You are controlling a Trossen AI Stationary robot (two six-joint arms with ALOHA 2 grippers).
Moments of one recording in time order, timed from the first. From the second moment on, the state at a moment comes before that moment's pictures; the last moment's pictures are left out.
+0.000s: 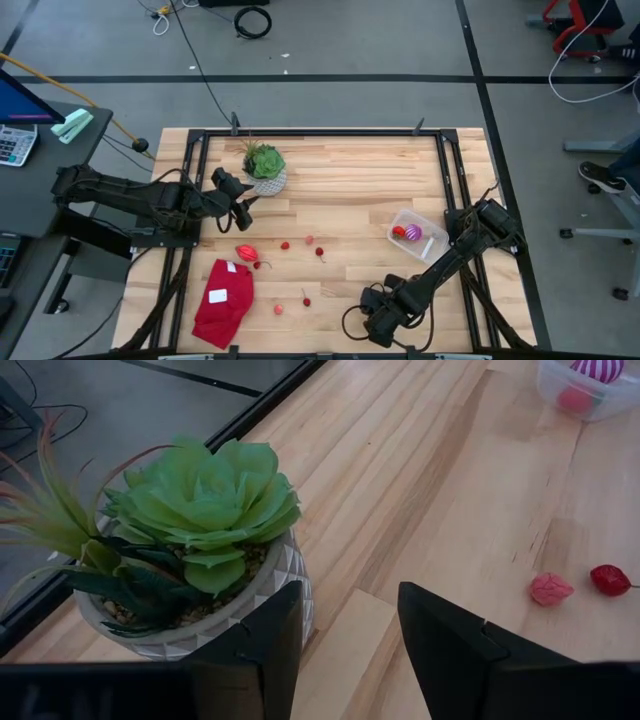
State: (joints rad) left arm -0.15 0.81 0.58 -0.46 -0.65 -0.38; right arm 0.72 1.97 1.28 -0.68 0.02 1.15
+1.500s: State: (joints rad) left arm -0.15 0.81 0.58 -0.46 -0.65 -0.38; right arm 0.60 1.72 1.02 -1.41 0.60 1.85
